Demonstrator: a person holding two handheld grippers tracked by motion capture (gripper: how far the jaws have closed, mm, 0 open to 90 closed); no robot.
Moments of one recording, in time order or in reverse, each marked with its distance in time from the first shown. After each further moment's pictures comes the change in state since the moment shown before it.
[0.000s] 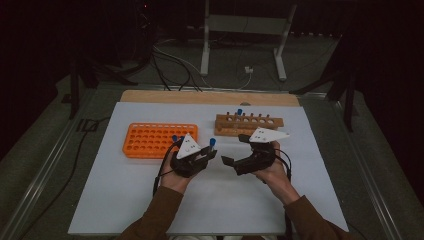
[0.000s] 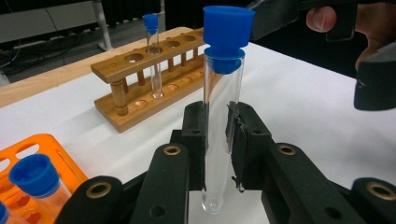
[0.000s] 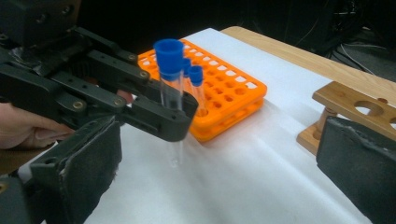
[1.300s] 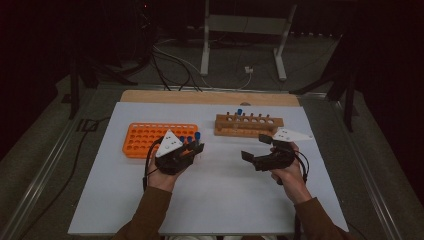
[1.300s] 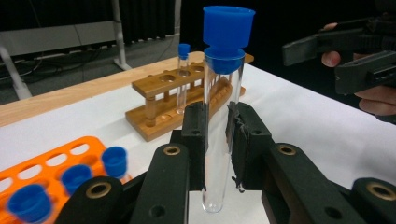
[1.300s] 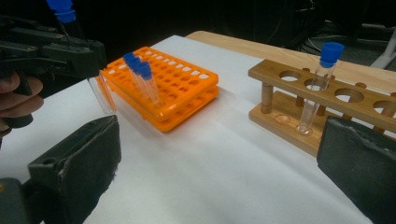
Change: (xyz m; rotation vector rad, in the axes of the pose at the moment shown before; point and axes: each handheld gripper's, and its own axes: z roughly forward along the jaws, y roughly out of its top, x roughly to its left) left arm 0.021 0.001 -0.035 -0.097 0.043 -0.062; right arm -0.036 -0.025 -0.033 -0.053 -0.086 0.119
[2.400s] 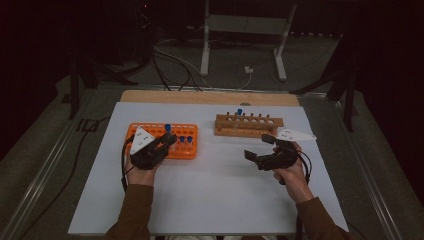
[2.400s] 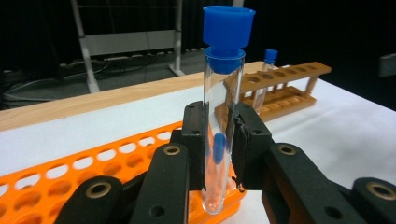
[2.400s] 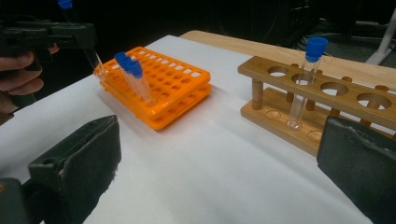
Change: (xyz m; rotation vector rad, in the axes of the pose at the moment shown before) left arm 0.049 -0.018 -0.032 -0.049 0.219 -0.062; right arm -0.008 -0.003 -0.003 0.000 -0.012 0.013
